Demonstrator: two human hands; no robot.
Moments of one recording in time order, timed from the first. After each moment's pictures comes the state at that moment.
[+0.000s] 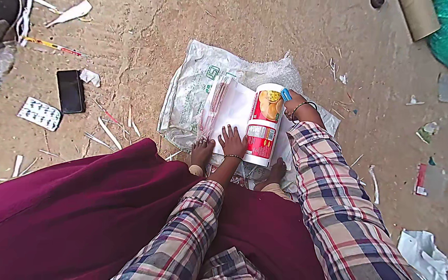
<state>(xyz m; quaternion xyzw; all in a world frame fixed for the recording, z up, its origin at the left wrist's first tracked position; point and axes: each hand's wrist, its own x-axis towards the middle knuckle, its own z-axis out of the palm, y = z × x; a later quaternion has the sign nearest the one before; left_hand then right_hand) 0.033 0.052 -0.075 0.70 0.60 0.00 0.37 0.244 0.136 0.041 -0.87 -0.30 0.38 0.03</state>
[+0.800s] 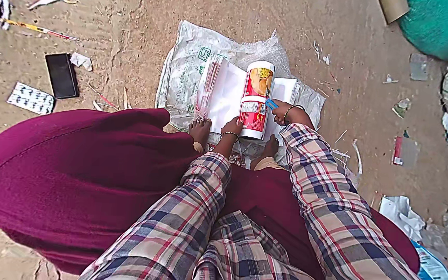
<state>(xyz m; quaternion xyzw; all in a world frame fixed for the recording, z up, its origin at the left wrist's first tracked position) 0.019 0.033 -0.070 0.61 0.53 -0.03 0.59 0.200 0.030 0.064 -0.84 -0.29 0.47 -0.05</state>
